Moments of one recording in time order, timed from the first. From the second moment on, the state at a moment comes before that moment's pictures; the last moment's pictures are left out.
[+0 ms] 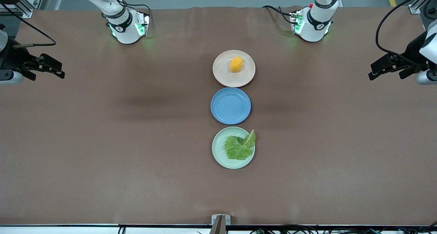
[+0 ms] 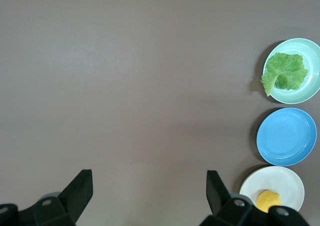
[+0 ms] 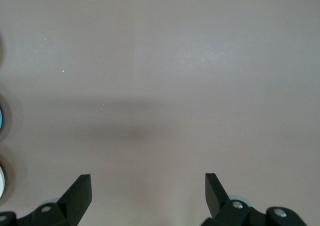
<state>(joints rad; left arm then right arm) -0.04 0.01 -0.02 -1.52 -0.05 1.53 -0.11 0.00 -0.08 -0.02 -1.70 0.02 1.59 -0.07</state>
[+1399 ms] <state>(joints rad) -0.27 0.28 -0.06 -1.51 -0.05 1.68 -0.63 0.00 -0.04 -0.02 -1.69 0.02 1.59 -0.03</state>
